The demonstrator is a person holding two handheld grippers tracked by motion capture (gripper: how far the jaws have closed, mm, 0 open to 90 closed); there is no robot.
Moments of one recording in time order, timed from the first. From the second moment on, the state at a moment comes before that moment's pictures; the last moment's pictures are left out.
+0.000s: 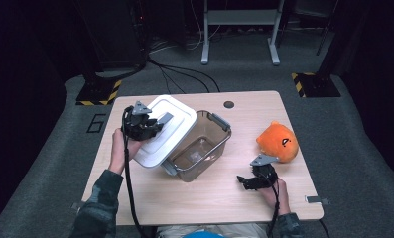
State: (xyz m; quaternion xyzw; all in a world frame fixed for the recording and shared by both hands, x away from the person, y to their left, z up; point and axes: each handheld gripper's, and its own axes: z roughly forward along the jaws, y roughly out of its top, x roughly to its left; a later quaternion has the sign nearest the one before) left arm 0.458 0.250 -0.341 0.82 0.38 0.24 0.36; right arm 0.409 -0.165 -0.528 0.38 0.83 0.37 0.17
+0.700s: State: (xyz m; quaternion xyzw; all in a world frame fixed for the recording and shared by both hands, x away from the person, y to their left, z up) left arm 0.459 0.290 -0.346 0.79 0.43 0.25 0.36; right arm 0.410 -0.165 -0.528 0.38 0.83 0.37 0.17
